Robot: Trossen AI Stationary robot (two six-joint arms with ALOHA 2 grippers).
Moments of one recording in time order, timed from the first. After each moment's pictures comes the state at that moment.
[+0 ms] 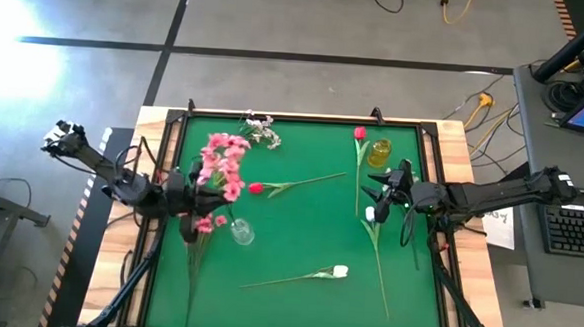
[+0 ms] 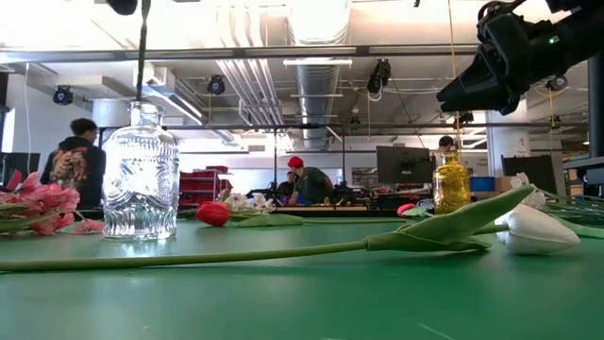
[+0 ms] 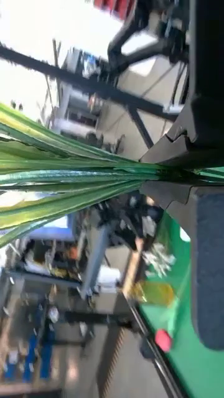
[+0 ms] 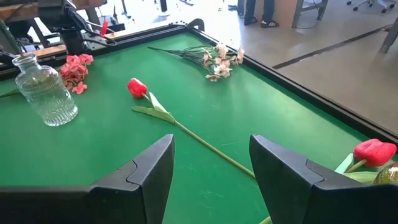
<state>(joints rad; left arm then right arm) -0.54 0.73 0.54 0.33 -0.69 -0.20 0.13 0.68 0.35 -0.07 0.57 0.30</state>
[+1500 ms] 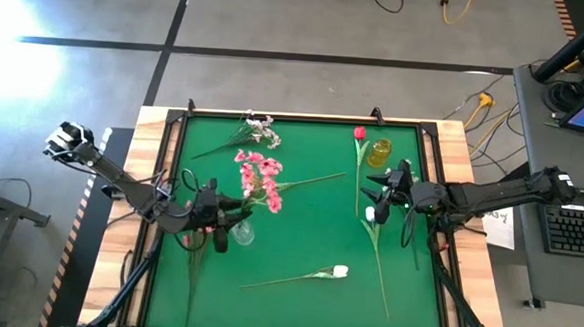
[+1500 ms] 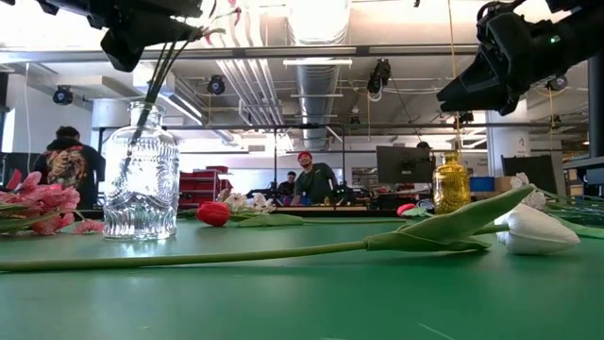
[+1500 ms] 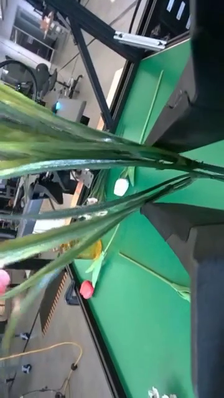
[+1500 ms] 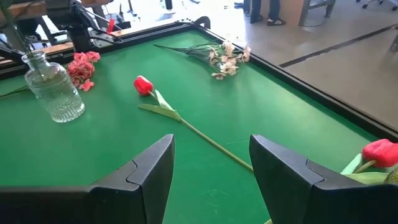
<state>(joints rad) -0.54 1.01 0.53 0.24 -0.82 -0.45 0.13 0.68 0.35 -0.07 0.54 0.30</state>
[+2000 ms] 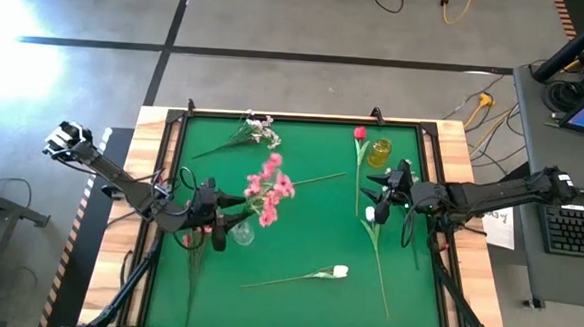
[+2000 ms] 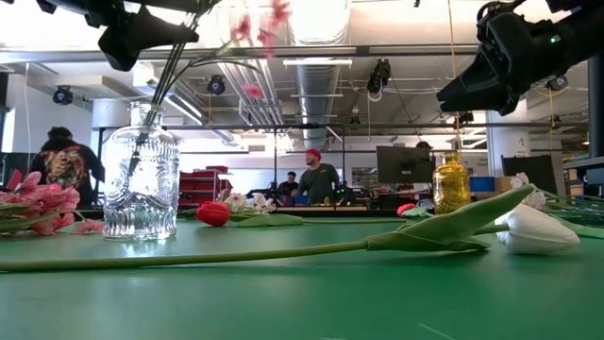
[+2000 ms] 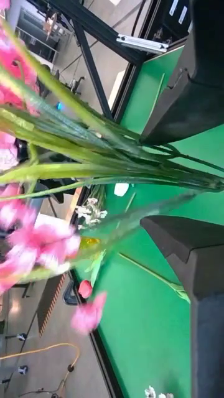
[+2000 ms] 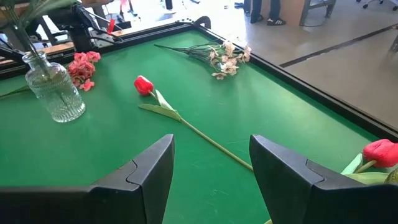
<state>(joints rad) -0.55 0.98 0.53 0.20 -0.82 -0.48 0.13 0.68 0.35 -0.07 0.54 0.30</state>
